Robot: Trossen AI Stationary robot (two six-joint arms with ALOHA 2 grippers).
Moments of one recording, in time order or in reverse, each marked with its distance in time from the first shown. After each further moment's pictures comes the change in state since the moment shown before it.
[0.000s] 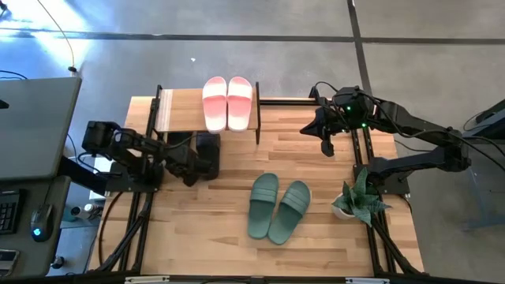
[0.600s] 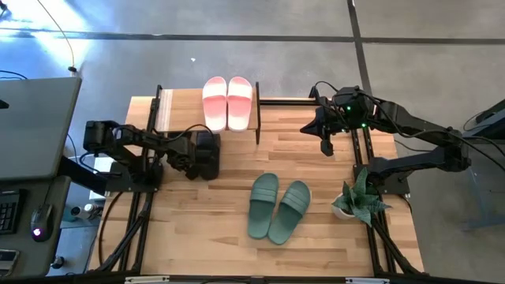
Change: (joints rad) left arm 0.118 0.000 0.002 0.047 -0.051 0.085; right arm 0.000 0.000 0.000 0.000 0.021 -0.001
